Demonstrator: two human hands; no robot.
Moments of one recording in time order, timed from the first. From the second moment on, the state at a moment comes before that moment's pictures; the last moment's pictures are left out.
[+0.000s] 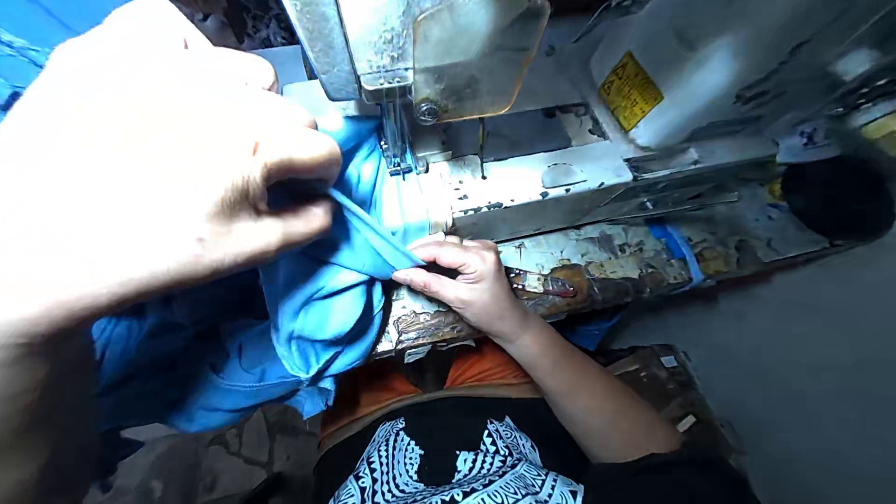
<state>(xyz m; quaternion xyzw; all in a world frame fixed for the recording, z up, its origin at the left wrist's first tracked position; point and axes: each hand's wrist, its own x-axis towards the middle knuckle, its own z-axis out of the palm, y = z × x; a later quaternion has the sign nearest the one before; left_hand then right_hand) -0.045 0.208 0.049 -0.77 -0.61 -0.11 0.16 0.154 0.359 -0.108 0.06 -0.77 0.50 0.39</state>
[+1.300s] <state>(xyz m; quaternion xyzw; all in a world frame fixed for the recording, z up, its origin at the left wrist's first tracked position) -0.012 0.194 0.055 -0.75 -0.62 -0.10 0.21 0.152 0.362 -0.108 0.08 -0.75 0.54 0.38</state>
